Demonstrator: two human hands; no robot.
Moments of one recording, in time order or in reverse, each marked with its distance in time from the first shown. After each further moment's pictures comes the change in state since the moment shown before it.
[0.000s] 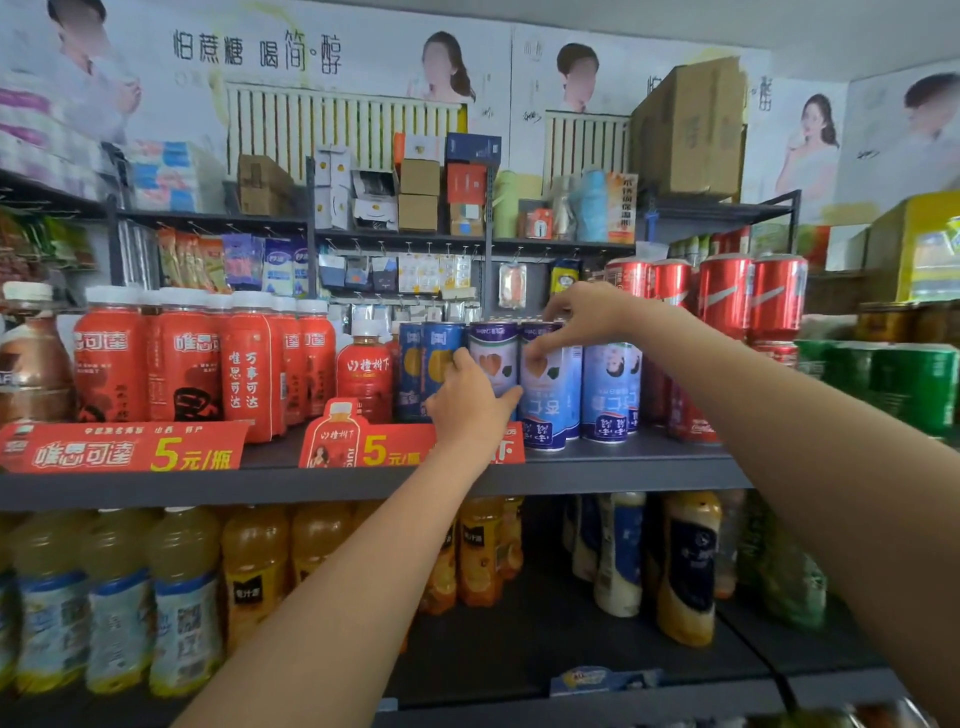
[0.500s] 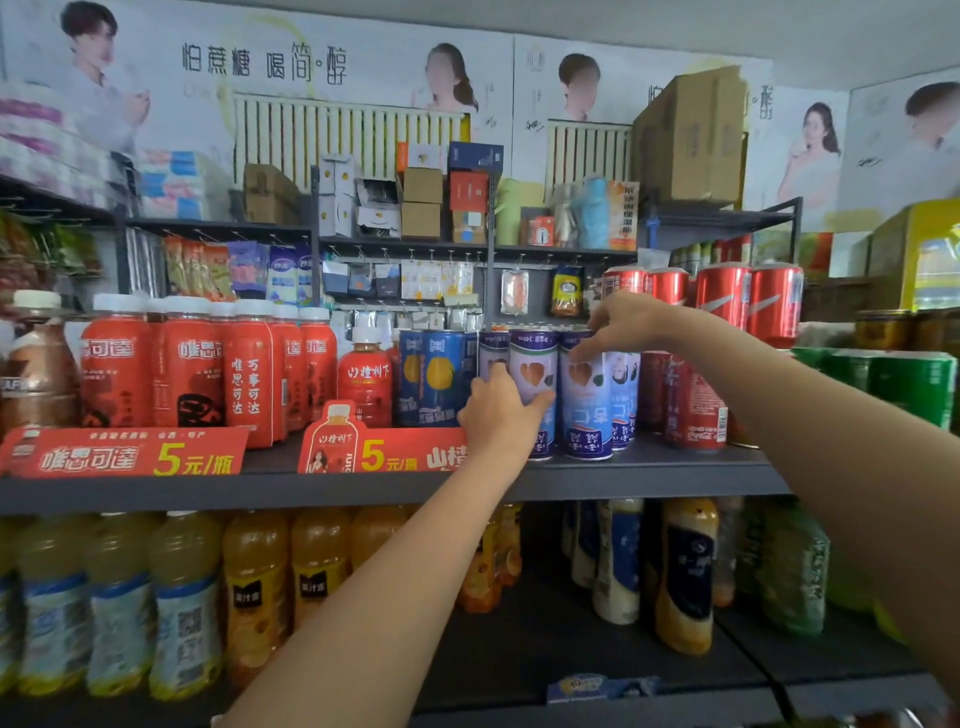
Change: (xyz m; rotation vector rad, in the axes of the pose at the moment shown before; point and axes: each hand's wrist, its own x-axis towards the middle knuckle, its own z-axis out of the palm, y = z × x) left_hand -0.006 0.018 0.019 -0.099 -0.067 0.003; right_hand -0.010 0.028 -0.009 0.040 -0.023 0.130
